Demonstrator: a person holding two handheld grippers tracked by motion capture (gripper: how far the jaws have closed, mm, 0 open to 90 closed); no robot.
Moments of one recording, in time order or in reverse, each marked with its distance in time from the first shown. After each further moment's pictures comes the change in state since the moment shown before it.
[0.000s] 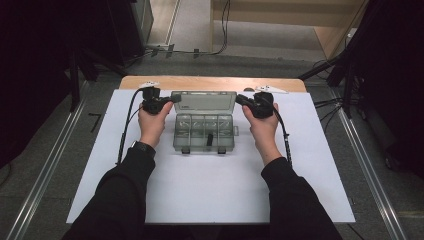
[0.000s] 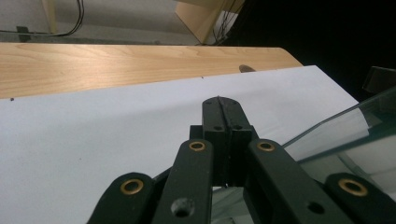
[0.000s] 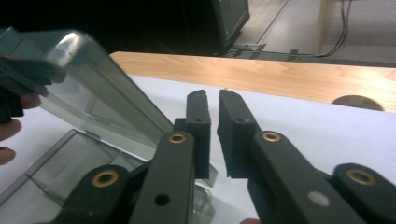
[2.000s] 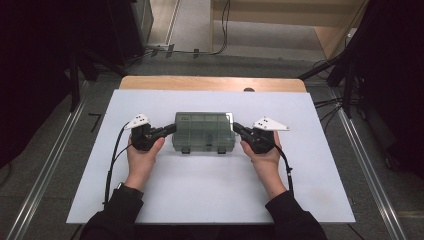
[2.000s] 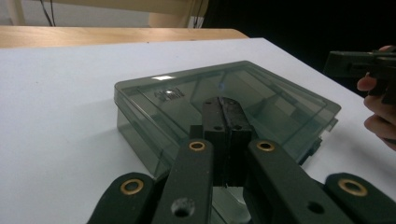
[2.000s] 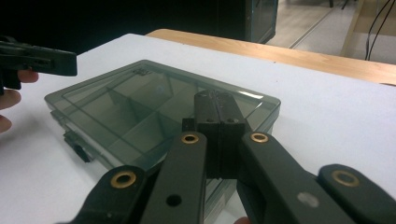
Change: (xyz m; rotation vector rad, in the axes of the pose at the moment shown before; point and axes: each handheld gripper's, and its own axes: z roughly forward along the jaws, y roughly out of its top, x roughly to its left) left arm -0.048 -0.080 -0.079 -0.054 -0.085 0.138; right arm 0.048 -0.070 -0.059 -0.051 0.073 -0.187
